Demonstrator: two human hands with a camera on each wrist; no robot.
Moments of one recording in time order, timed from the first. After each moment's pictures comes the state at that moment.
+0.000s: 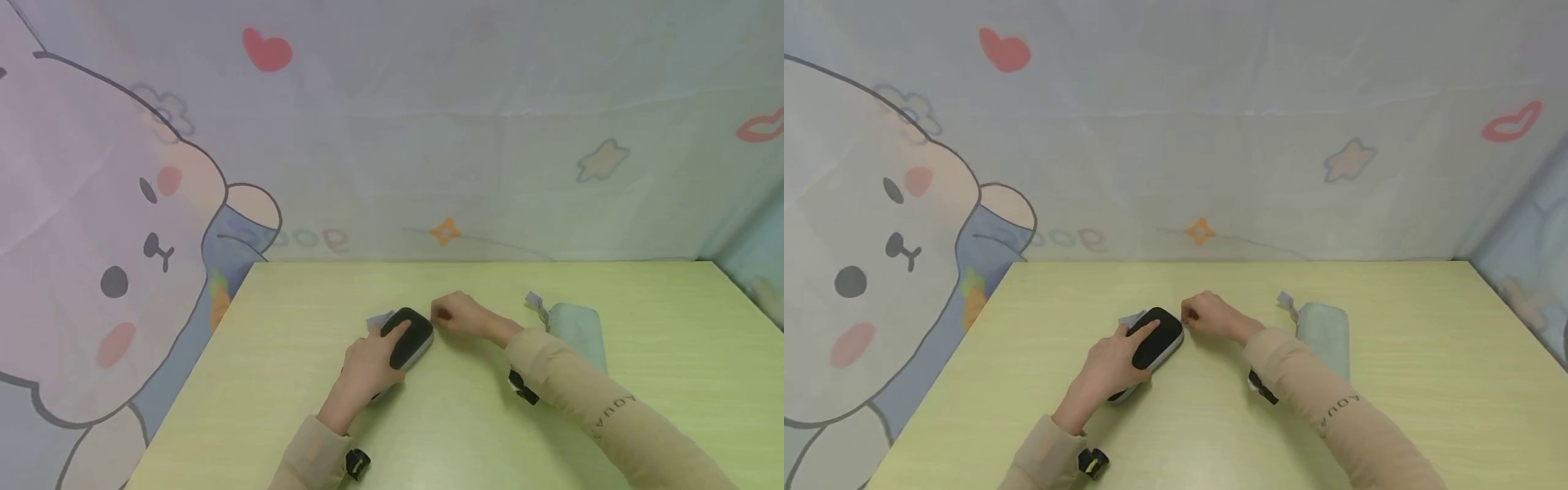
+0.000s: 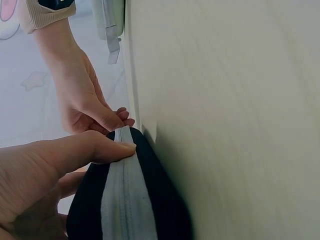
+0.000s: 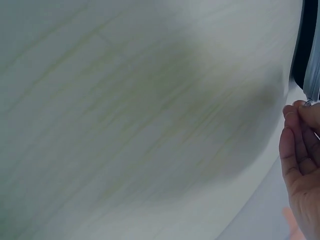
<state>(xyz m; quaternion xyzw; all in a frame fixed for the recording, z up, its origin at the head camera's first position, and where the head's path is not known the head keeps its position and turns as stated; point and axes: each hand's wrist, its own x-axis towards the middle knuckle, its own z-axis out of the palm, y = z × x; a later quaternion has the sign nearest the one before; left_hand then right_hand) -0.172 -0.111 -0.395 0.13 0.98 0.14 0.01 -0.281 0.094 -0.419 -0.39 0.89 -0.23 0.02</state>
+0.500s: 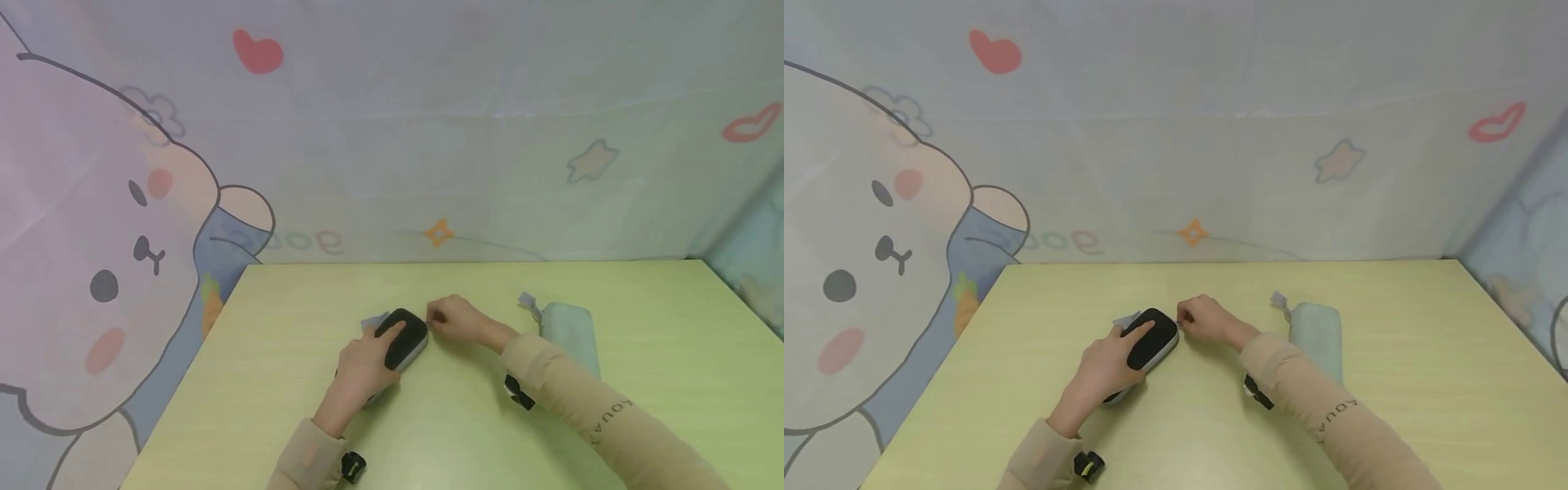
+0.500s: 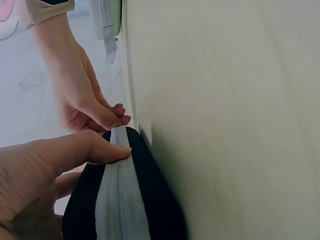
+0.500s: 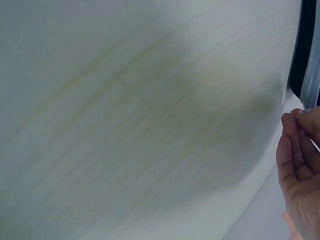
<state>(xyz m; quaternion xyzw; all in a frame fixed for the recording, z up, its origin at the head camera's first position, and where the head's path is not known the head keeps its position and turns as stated) -0.171 -0.109 -0.396 0.12 0.98 0.15 0.00 -0.275 0.096 -0.423 -0.37 0.89 -0.25 0.01</state>
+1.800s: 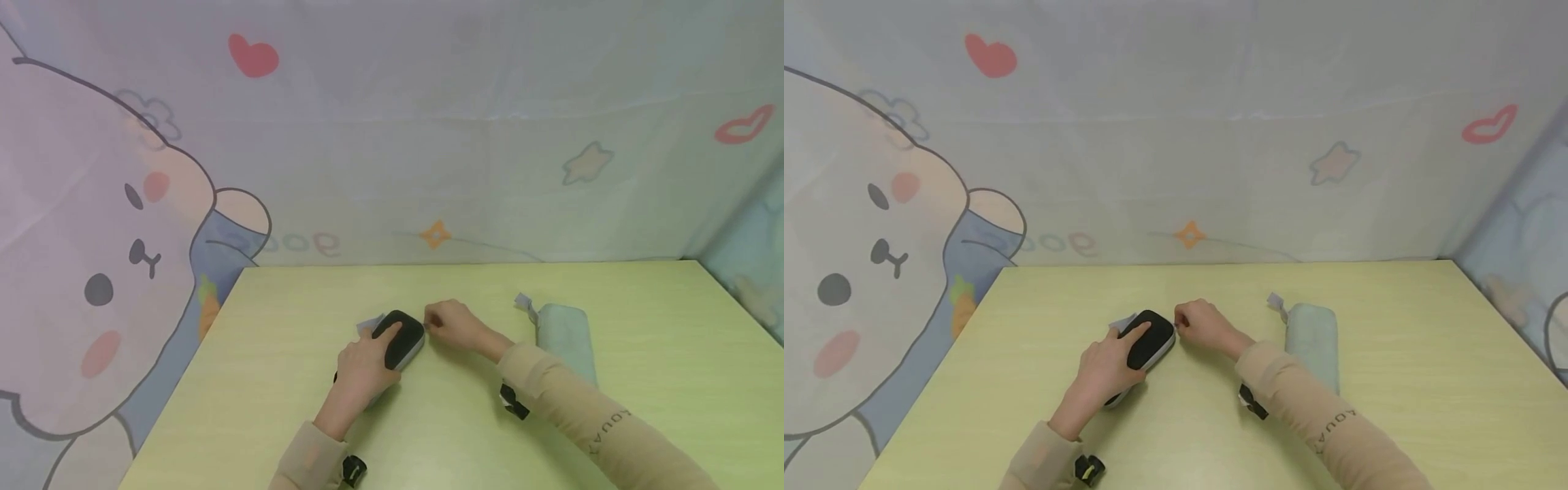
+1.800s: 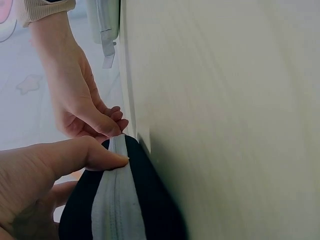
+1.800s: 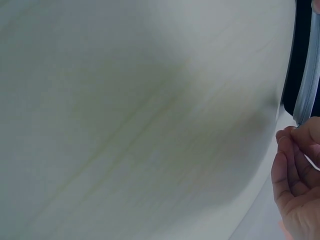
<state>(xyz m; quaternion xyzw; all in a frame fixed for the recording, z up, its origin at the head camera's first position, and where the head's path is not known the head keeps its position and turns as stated) -0.169 -0.100 -0.398 0.09 0.98 0.16 -0.03 -0.262 0.092 -0.421 -0.32 0.91 -0.25 -0.01</state>
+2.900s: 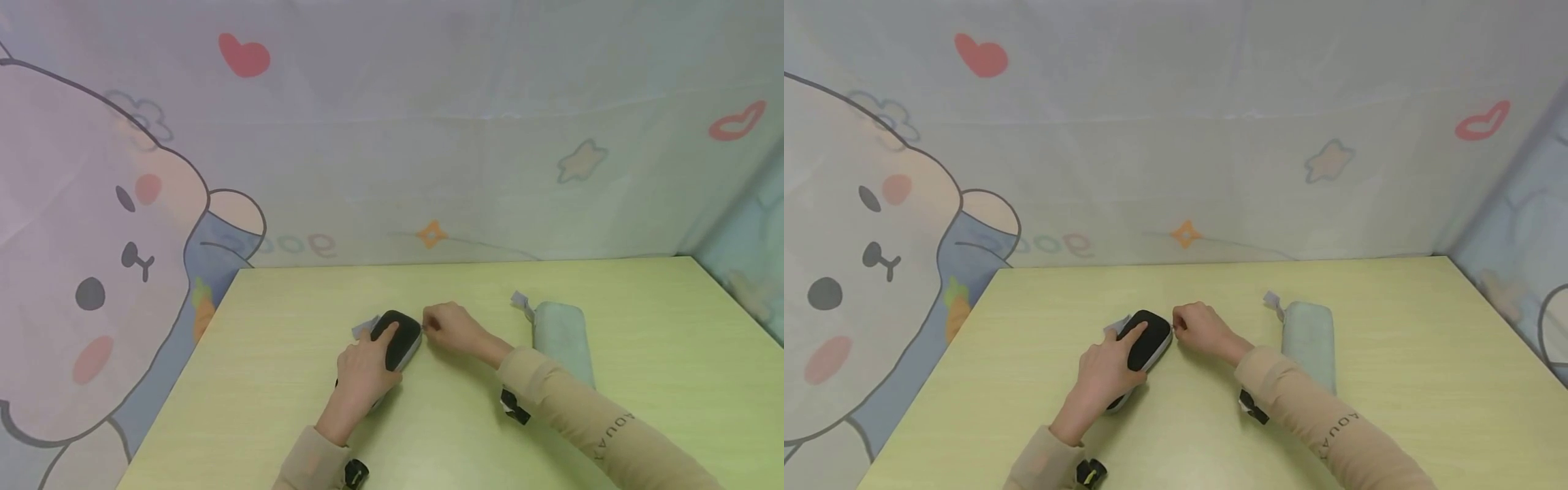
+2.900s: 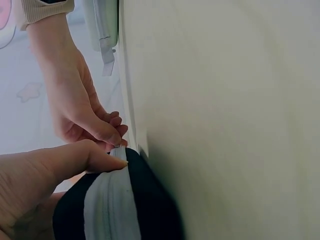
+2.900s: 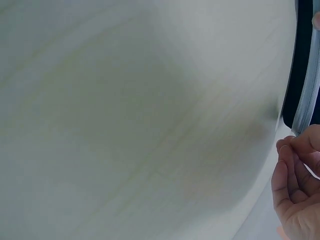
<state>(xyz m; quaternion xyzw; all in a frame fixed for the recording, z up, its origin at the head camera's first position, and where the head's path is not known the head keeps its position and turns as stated) -0.166 -0.093 -0.401 0.07 0.98 0.16 -0.04 -0.257 0.093 -0.428 -0.31 0.91 -0.26 -0.04</state>
